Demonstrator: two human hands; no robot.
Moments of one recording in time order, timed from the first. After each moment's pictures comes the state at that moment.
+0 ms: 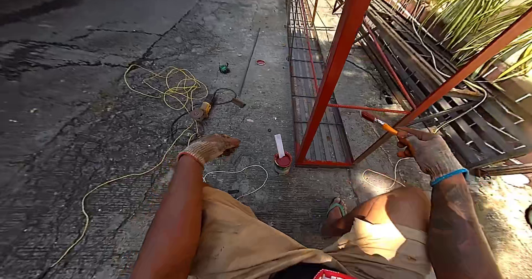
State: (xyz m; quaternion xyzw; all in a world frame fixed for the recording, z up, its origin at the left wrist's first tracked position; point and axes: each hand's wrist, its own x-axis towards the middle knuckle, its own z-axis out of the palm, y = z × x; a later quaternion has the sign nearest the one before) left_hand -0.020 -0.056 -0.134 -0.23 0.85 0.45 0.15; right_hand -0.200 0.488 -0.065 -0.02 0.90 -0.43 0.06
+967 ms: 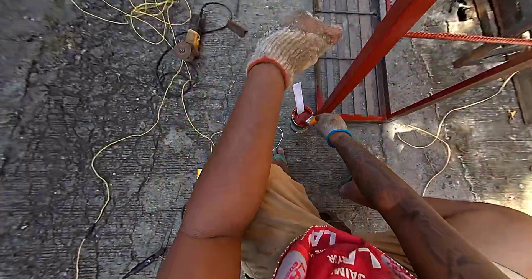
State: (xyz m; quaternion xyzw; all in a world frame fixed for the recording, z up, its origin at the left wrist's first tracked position) left_hand -0.177 0.022 -0.096 -0.06 0.95 0.30 0.08; right_hand -0.160 0.218 -0.288 -0.22 0.95 -0.01 0.20
